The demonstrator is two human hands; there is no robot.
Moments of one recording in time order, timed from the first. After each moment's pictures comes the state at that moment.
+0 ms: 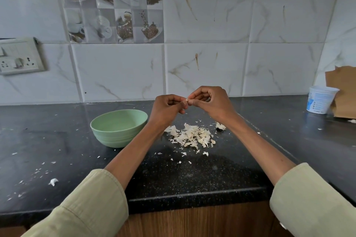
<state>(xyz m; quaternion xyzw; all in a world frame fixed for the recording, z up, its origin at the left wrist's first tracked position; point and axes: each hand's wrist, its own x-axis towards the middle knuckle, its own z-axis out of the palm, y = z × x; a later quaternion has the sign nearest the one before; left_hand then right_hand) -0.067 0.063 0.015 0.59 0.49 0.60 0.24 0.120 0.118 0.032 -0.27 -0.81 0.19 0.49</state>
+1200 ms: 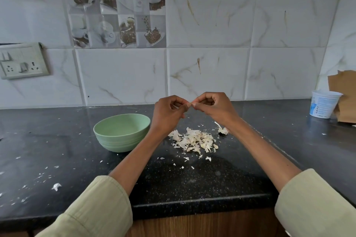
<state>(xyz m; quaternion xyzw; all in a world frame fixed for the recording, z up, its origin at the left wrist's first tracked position) -0.067 0.064 0.017 0.62 0.50 0.59 0.12 0.120 0.120 0.031 -0.32 -0.77 0.27 0.49</state>
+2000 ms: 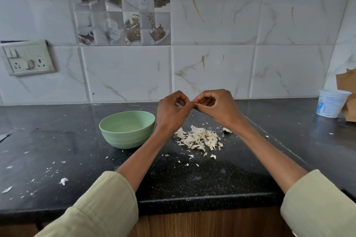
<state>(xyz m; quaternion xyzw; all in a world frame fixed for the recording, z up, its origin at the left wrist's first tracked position) -0.063 0.057 0.014 0.60 0.53 0.59 0.09 0.113 0.109 0.032 -0.25 -0.82 0.15 0.49</state>
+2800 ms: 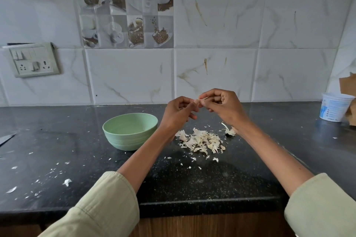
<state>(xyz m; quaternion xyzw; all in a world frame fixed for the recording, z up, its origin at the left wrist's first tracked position) -0.063 0.063 0.015 0.58 0.47 0.60 0.28 0.119 0.116 0.036 -0.27 -0.76 0.29 0.51</state>
